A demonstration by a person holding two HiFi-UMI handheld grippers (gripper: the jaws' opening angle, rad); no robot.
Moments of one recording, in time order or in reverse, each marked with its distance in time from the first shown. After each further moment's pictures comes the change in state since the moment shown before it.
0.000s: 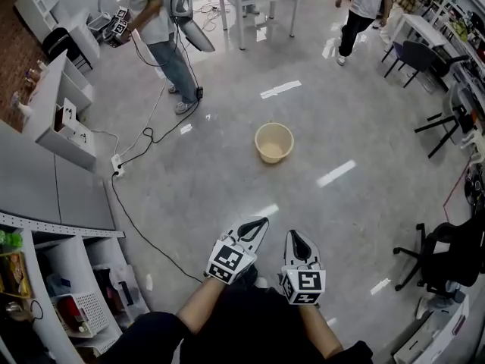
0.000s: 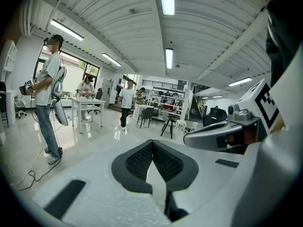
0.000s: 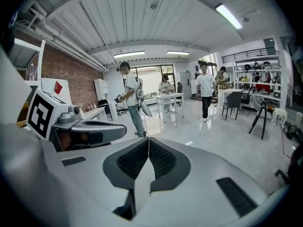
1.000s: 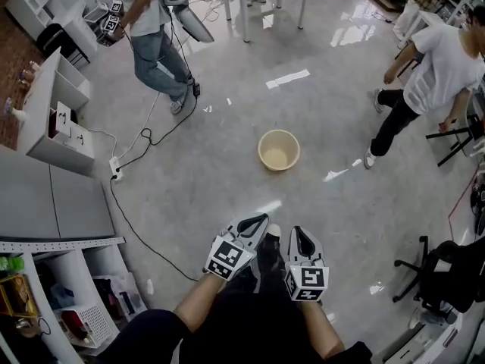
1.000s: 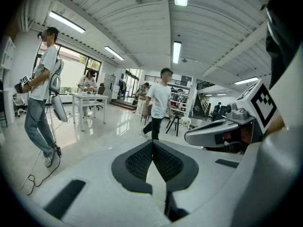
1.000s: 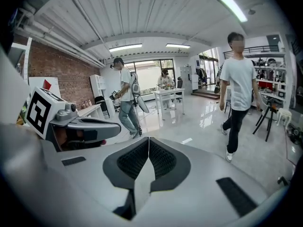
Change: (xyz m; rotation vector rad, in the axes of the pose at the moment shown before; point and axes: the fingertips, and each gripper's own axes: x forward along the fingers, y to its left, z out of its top) left arm 0.117 0.125 0.020 -0.023 0.070 0.007; right arm 0.155 -0.070 0.049 0.011 0.065 0.000
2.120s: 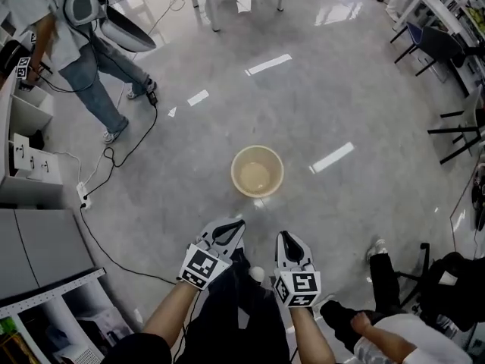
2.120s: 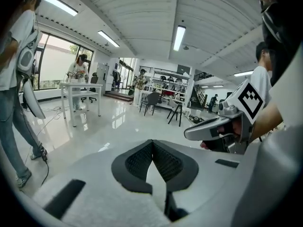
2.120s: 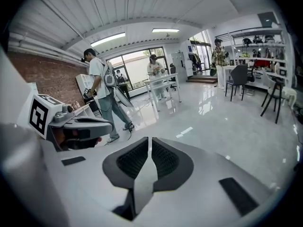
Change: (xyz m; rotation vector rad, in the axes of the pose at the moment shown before) left arm 0.222 0.176 -0.076 0.051 0.093 -0.072; right arm 0.262 -0.139 -0.051 0.128 0.085 0.002
